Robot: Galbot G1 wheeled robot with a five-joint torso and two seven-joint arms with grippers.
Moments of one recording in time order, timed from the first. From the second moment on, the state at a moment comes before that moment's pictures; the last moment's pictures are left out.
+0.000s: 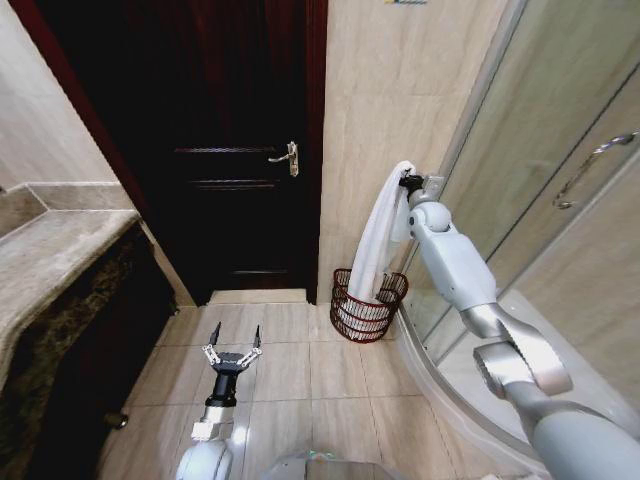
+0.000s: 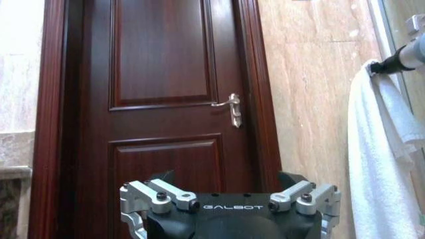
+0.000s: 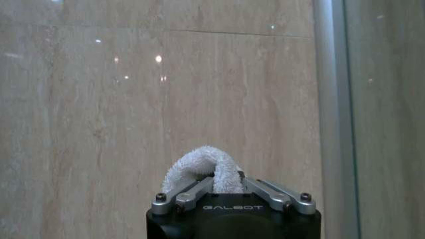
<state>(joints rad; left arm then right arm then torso) 1.71 -1.44 -0.55 -1.87 0.00 -0.66 -0.05 -0.15 1.19 0.10 1.15 0.57 -0.15 0.28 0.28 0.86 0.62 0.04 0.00</state>
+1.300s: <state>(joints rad) 1.70 -1.44 -0.54 -1.85 -0.01 -0.67 -0.03 -0.52 1.18 0.24 1.42 0.54 -0.18 0.31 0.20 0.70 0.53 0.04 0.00</state>
